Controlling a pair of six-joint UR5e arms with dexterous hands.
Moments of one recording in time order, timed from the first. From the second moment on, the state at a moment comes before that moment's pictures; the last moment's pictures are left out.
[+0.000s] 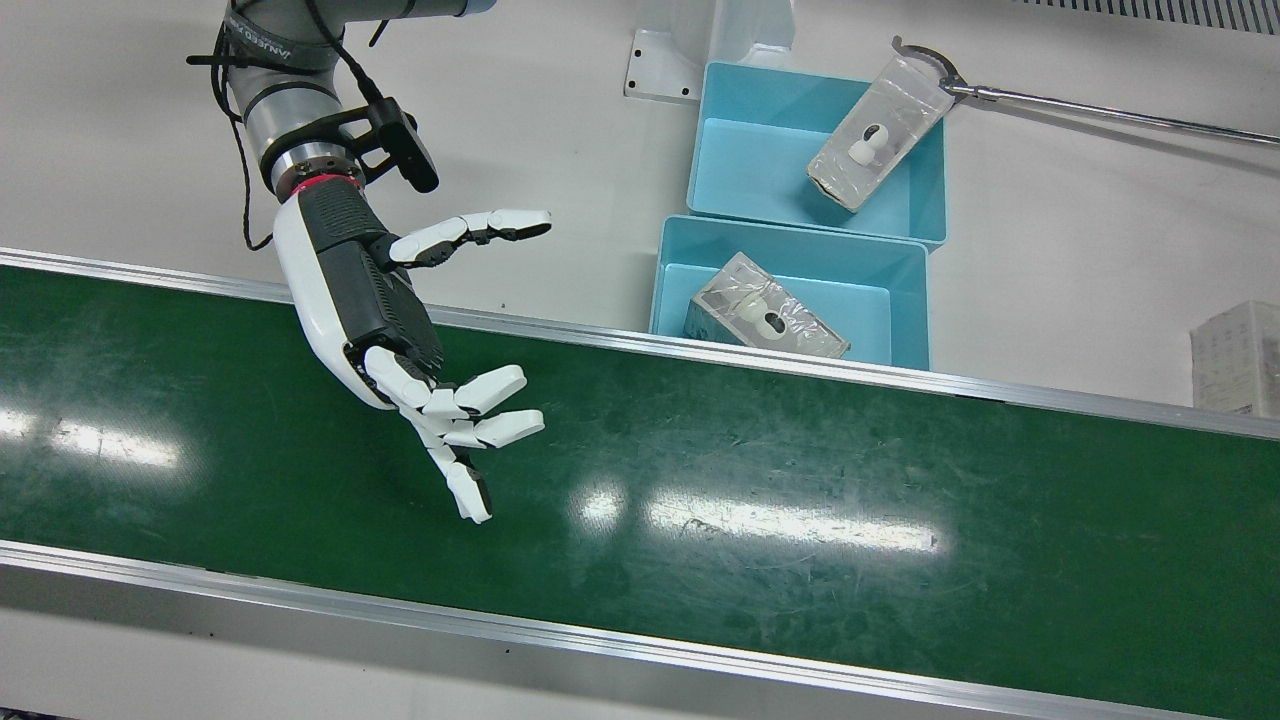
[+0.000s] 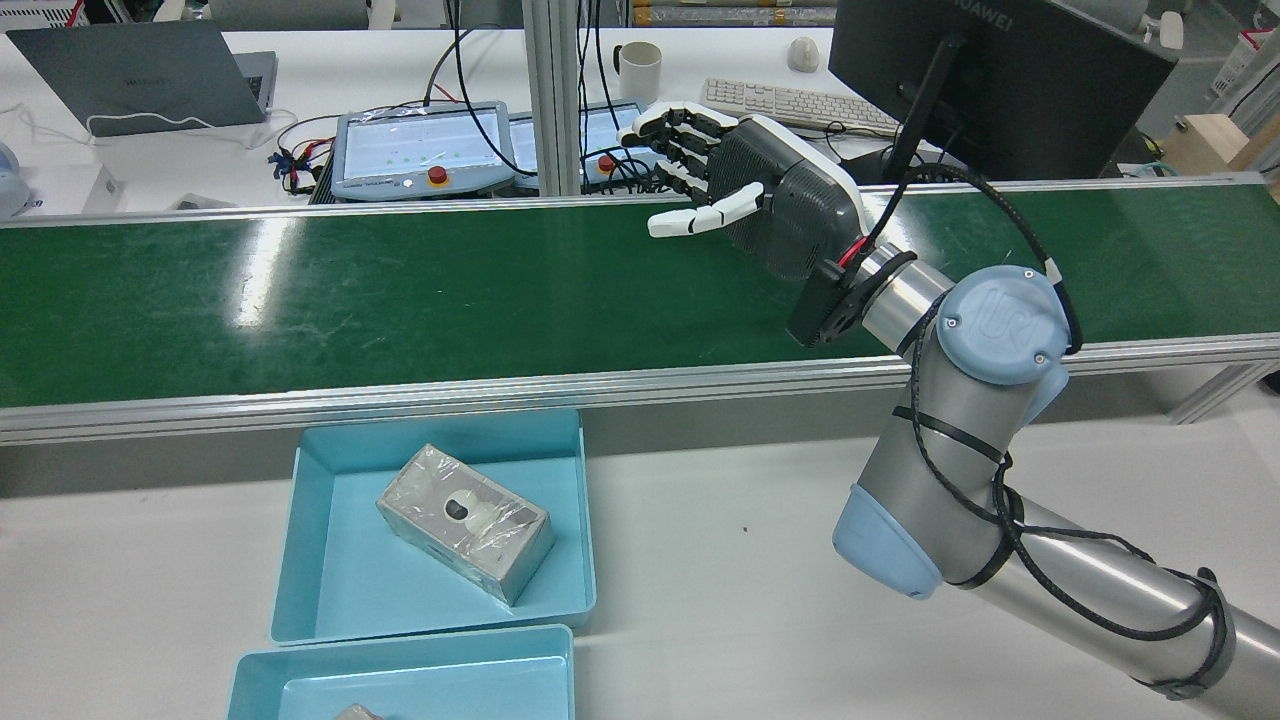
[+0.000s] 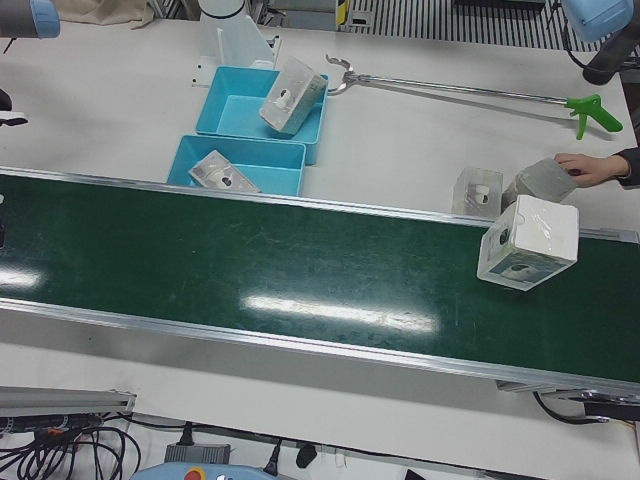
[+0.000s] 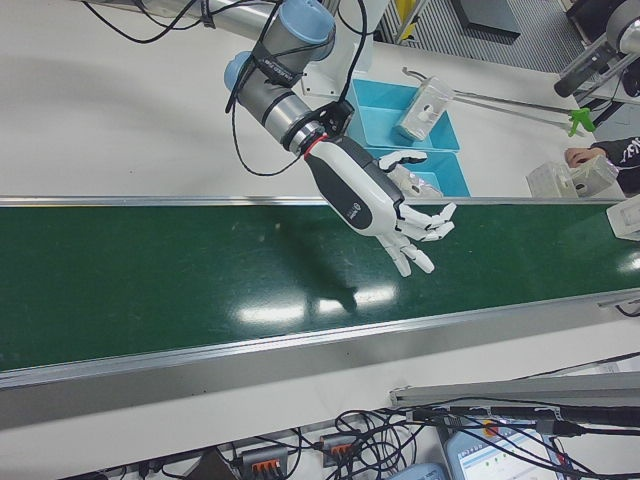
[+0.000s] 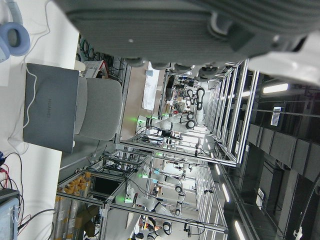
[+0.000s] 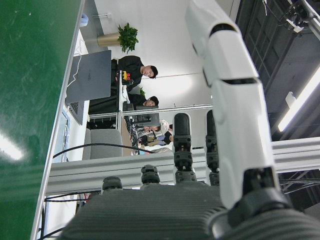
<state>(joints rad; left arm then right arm) -1.81 -1.79 -1.75 0.44 1.92 -0.15 0.81 -0.97 1.83 -3.52 -1.28 -0.12</state>
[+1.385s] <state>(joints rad) -1.81 -1.79 -1.75 0.44 1.92 -0.15 0.82 -0.98 1.91 -3.57 -1.27 -0.12</state>
